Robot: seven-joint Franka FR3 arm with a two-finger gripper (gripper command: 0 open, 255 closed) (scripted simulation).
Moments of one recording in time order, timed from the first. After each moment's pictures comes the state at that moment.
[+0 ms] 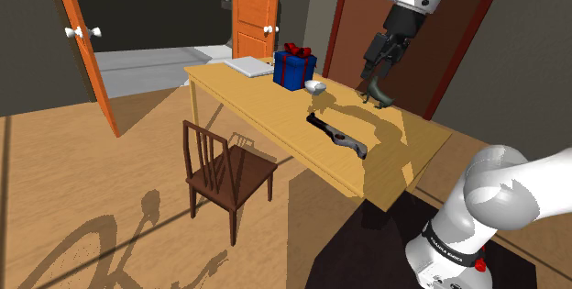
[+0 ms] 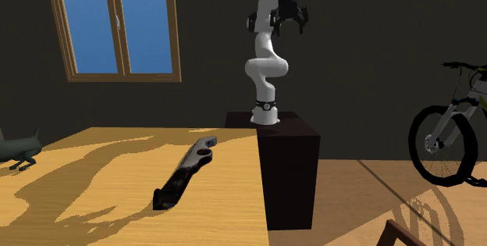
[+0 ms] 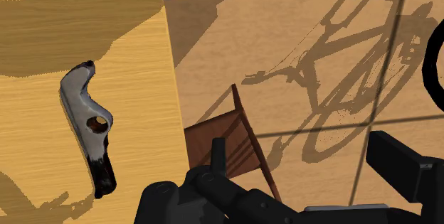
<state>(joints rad) 0.01 -0.83 0.04 -2.31 0.11 1.65 0.12</state>
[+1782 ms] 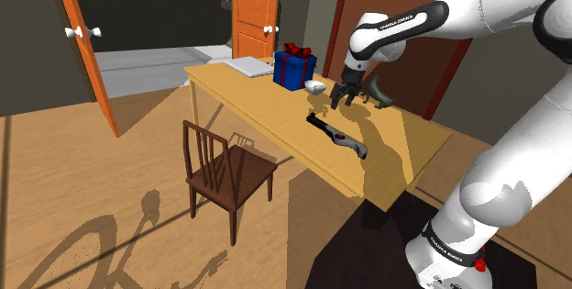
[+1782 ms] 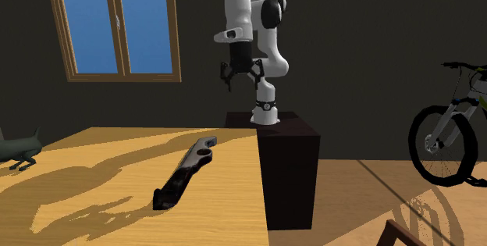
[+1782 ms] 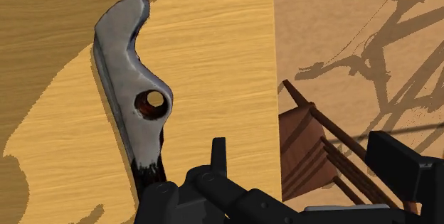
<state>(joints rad) -0.09 -0.14 -0.24 -2.25 0.06 2.16 -0.22</state>
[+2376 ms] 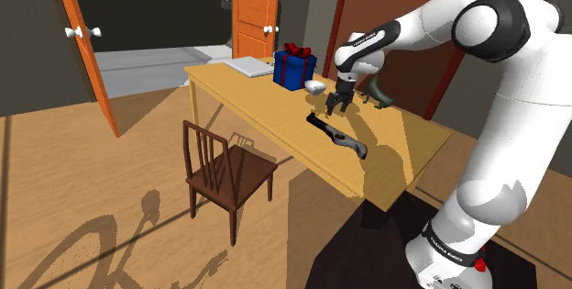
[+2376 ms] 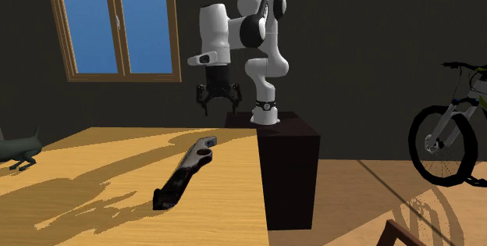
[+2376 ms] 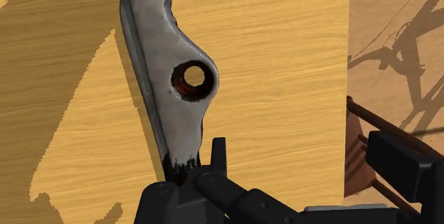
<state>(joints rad) -0.15 0.19 -0.29 -2.04 0.15 2.24 -0.37</state>
